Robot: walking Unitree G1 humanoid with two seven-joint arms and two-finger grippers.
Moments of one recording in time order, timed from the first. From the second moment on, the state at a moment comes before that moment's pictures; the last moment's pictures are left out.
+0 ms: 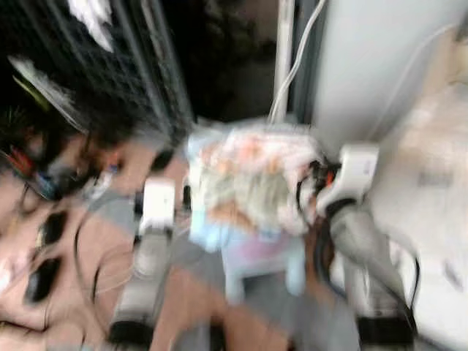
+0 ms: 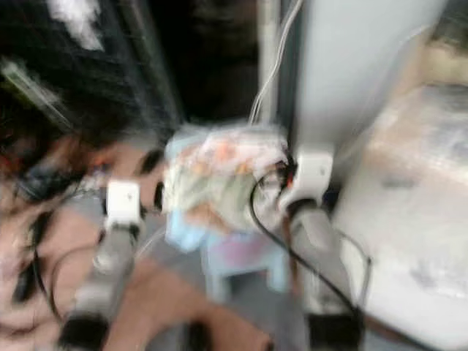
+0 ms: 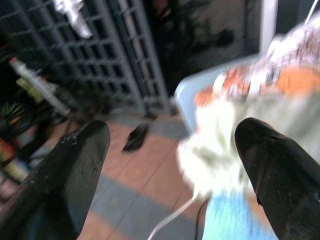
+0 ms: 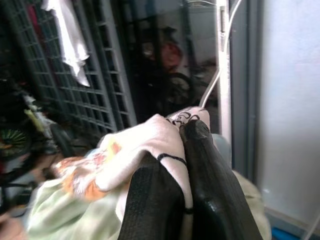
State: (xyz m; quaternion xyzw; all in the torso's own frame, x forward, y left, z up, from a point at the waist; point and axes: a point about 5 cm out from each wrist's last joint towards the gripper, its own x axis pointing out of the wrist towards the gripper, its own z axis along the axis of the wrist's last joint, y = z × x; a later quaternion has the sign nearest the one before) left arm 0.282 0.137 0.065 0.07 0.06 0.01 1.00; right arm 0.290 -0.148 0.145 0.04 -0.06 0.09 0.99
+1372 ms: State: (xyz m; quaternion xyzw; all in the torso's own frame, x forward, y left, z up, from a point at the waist) left arm 0.286 0.136 0.067 0.04 0.05 0.01 1.00; right arm 0.288 -0.155 0.158 -0.06 -0.11 0.06 0.99
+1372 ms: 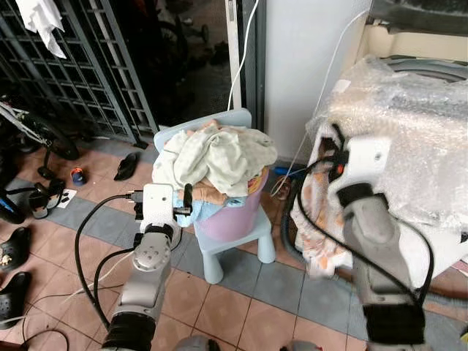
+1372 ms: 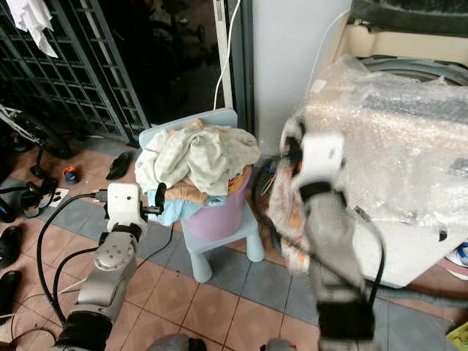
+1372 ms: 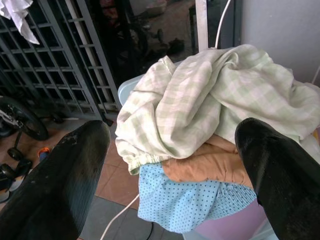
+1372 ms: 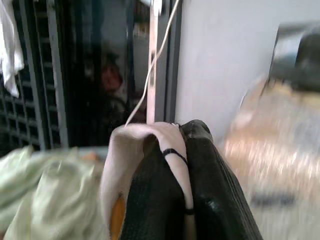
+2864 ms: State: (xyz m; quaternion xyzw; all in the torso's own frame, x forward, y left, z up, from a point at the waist) left arm 0.259 0.164 0.043 0.03 0.09 0.00 1.00; right arm 0.251 -0.185 0.095 -0.07 0.00 -0.03 1.00
